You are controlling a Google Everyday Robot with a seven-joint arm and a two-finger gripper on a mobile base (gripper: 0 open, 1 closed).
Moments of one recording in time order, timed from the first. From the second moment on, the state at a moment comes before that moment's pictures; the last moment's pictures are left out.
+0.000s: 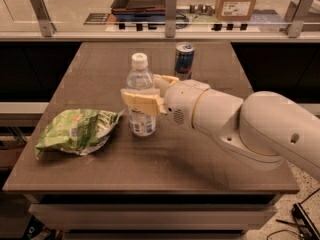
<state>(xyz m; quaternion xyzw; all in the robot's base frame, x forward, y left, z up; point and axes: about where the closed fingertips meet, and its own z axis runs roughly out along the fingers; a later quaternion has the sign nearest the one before) 0.507 0.037 0.930 -0.31 0.68 0.31 0.59</state>
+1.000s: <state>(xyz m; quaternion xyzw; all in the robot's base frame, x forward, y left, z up) 0.505 0.043 0.932 -0.32 0.68 0.31 0.59</state>
